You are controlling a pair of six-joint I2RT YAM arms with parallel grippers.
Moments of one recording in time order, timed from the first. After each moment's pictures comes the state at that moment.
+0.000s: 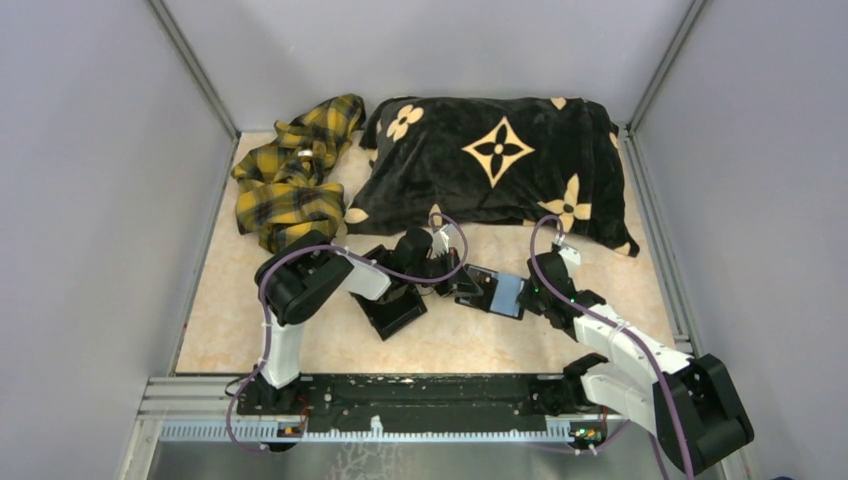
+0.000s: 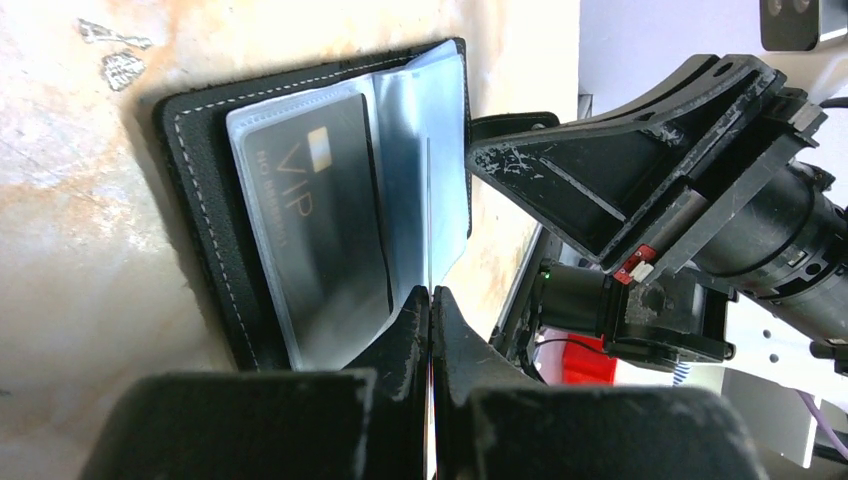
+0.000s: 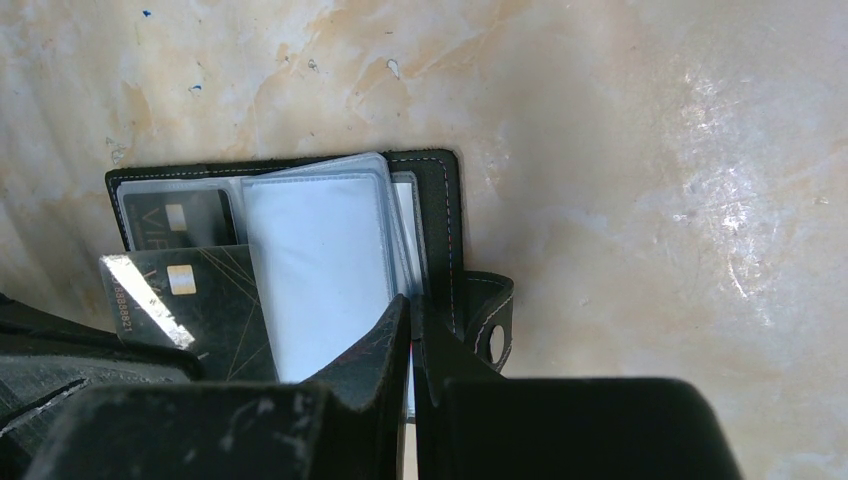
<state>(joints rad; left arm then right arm) -0.83 2.02 0.86 0.71 0.55 -1.03 0.43 0.98 0.35 -0.26 0.21 0.83</state>
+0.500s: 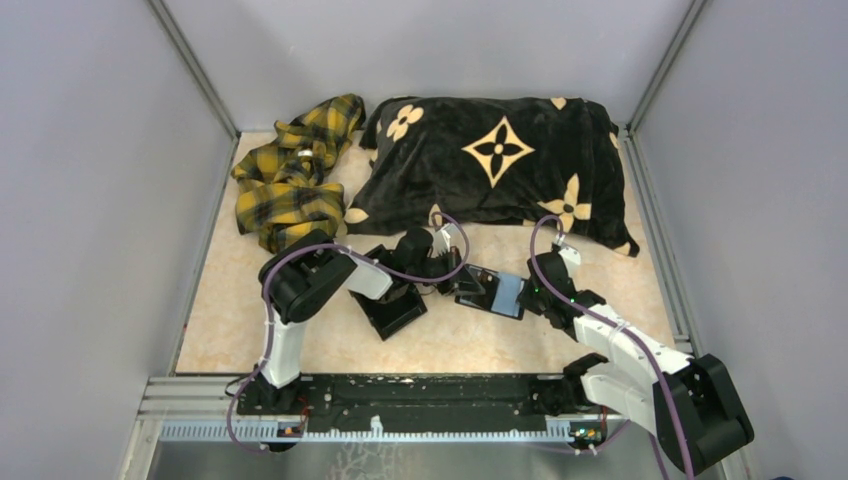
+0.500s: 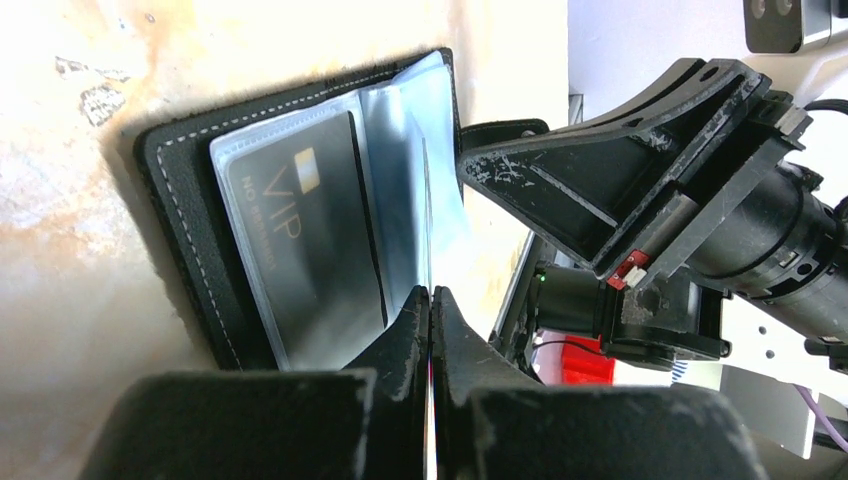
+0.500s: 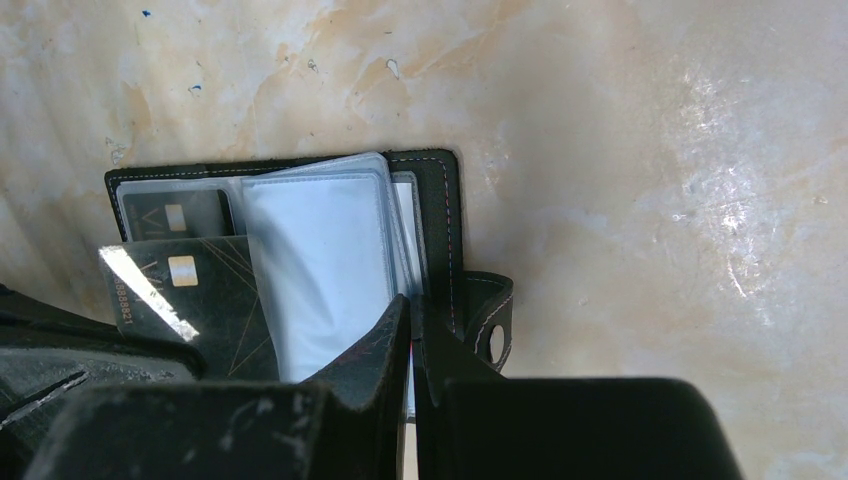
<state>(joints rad) -0.83 2.04 0.87 0.76 0.57 -1.04 0.43 0.98 0.35 -0.26 0.21 0.83</state>
